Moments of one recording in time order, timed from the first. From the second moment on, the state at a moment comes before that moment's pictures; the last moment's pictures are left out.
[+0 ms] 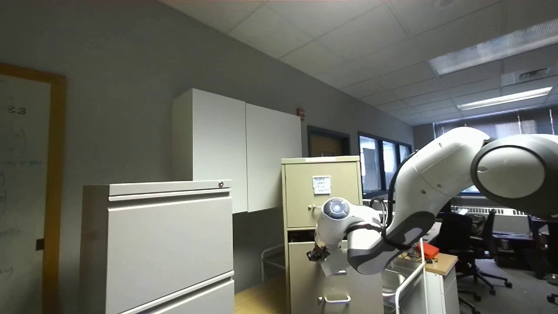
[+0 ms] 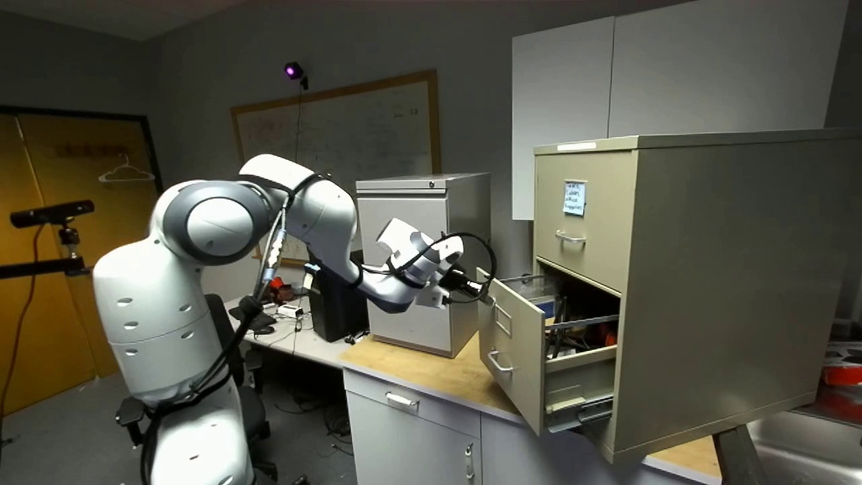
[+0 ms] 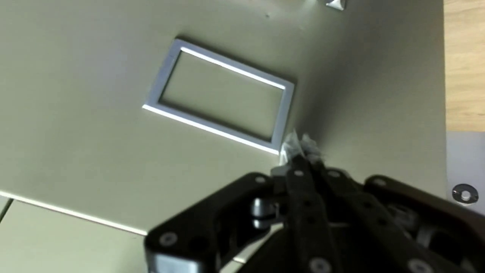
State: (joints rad) arm -0.43 -0.08 0.17 -2.22 -1.15 2.79 1.07
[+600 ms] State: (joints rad) arm -0.45 0.21 0.12 -1.87 -1.58 2.73 1.20
